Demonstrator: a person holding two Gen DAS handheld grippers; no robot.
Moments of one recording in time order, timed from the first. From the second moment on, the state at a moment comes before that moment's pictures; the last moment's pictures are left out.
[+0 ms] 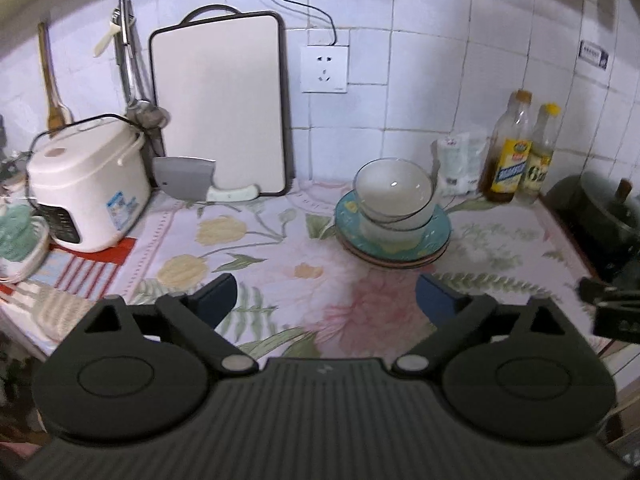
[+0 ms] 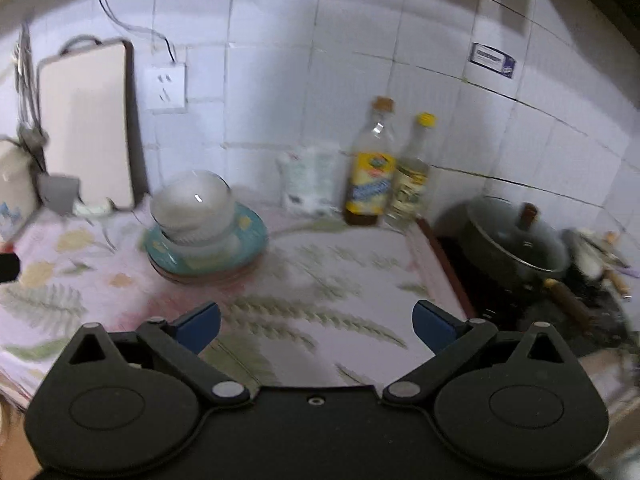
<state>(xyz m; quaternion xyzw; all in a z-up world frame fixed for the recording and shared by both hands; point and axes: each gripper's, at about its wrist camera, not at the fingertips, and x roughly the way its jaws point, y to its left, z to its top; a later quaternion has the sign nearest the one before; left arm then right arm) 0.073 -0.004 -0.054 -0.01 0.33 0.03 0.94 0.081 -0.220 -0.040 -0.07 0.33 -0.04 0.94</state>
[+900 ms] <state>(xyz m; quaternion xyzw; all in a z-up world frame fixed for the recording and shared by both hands) 0.029 -0.010 -0.044 0.00 0.37 0.04 0.93 0.006 -0.224 -0.004 -0.03 0.32 -0.04 0.95</state>
